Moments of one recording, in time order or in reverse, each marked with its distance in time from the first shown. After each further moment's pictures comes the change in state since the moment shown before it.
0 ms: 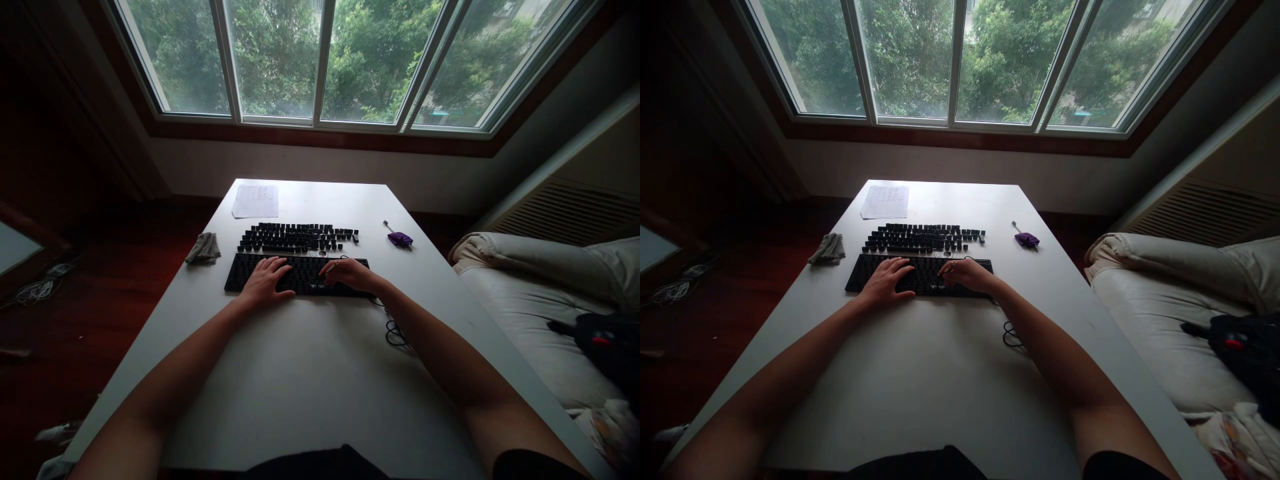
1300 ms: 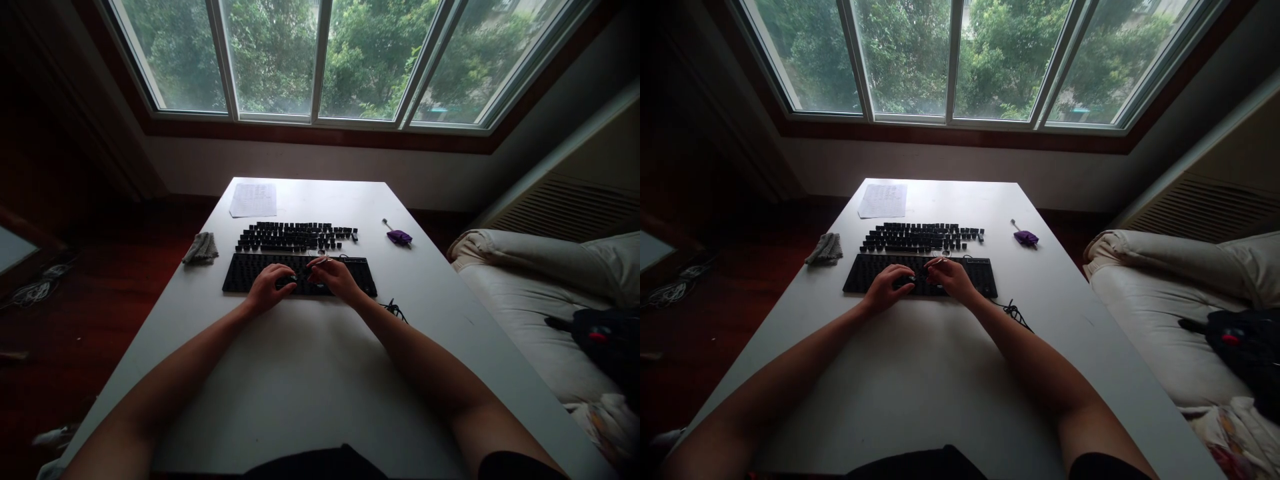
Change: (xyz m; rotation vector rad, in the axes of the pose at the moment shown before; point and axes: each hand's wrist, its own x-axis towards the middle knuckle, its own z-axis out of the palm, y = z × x) left_hand 0.005 0.031 -0.004 -0.415 0.170 -0.027; right_hand 0.016 -0.004 0.057 0.278 0.417 -0.071
